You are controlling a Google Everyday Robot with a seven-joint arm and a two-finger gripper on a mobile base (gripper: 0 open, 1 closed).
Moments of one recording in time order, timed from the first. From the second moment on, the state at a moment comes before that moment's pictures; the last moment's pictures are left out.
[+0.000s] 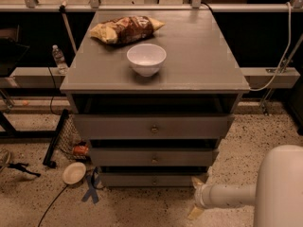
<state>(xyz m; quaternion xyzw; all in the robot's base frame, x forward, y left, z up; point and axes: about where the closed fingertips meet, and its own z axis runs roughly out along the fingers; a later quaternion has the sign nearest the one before) 0.497 -0.191 0.256 -0.60 0.76 0.04 0.25</state>
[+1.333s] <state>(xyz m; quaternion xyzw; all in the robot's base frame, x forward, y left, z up) 0.536 -0.164 0.220 -0.63 0.72 0.09 0.28</state>
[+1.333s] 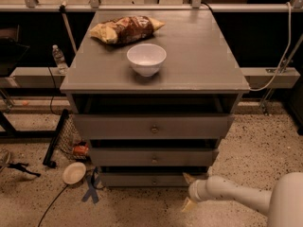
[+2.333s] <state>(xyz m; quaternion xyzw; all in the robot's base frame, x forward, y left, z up) 0.584 -0.148 0.191 -0.65 0.69 0.11 0.31</state>
